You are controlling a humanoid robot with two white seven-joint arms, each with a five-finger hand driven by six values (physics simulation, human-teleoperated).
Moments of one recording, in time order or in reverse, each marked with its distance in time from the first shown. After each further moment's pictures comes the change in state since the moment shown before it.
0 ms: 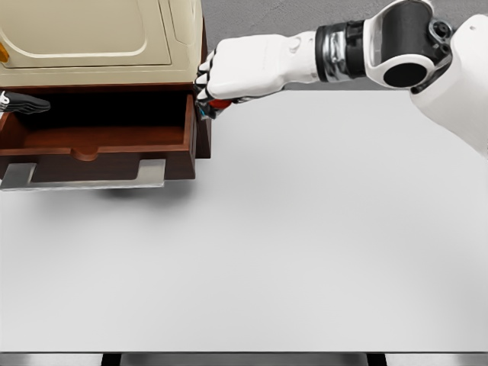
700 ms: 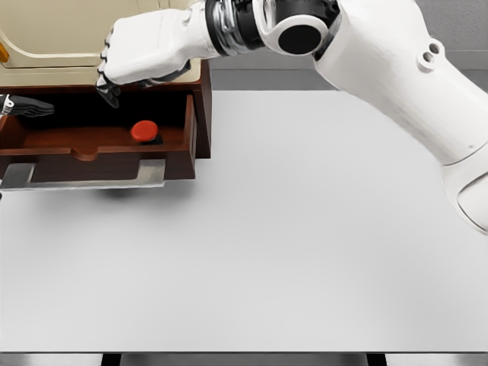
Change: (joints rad) left arm 0.005 -0.010 -0.004 0.000 -0.005 -0.003 0.000; right arm -0.114 0.265 0.026 0.187 0.003 0.001 -0.001
